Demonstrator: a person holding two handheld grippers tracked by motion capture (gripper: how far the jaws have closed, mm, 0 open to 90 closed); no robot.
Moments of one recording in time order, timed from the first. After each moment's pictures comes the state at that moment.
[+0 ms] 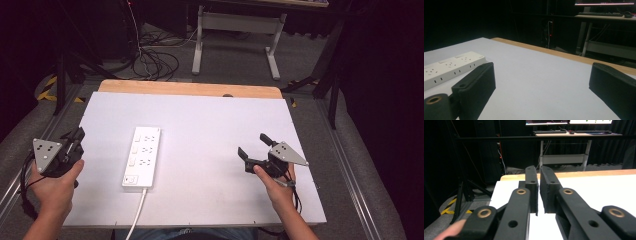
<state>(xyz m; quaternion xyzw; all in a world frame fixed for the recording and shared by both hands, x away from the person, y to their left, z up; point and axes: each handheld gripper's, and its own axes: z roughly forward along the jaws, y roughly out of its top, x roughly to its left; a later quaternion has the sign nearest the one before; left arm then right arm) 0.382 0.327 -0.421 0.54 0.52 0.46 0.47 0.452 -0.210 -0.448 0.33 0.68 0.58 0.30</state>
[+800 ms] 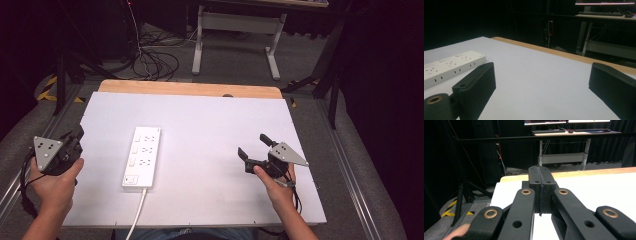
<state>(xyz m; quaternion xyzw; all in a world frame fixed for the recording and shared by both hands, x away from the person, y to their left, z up) 0.386 0.328 -0.419 0.55 0.51 0.46 0.47 0.451 -0.209 -0.448 0.33 0.68 0.58 0.30</state>
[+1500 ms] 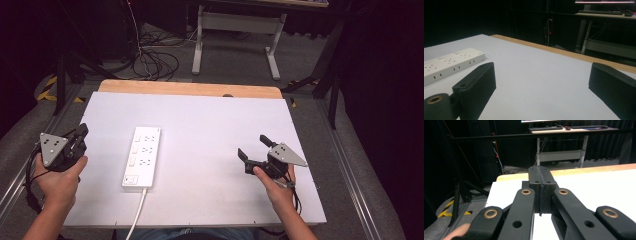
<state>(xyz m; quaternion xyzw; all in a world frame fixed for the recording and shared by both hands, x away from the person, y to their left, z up) 0.397 0.323 -0.421 0.56 0.51 0.45 0.47 0.449 -0.209 -0.450 0.33 0.69 0.57 0.30</state>
